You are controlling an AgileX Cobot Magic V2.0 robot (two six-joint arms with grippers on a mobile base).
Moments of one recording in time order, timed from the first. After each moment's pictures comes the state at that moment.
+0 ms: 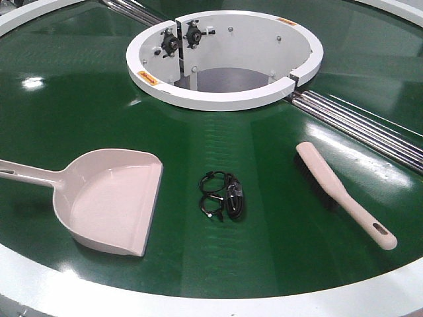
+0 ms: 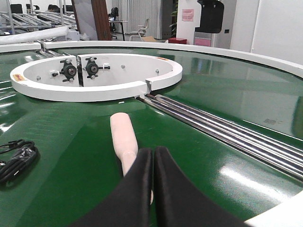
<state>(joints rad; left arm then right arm) -0.07 -0.01 0.03 0.02 0.09 0.01 0.02 -0.01 0.03 -0.04 0.11 0.00</state>
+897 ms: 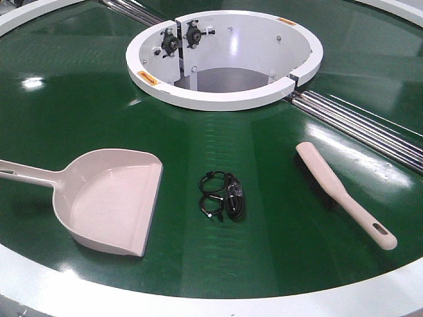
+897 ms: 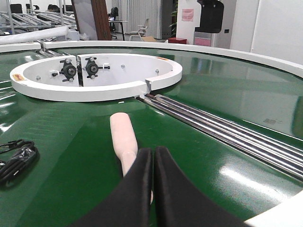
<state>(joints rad) -0.07 0.50 -0.49 0.05 0.52 -0.02 0.02 -0.01 0.03 -0.04 0.11 0.00</state>
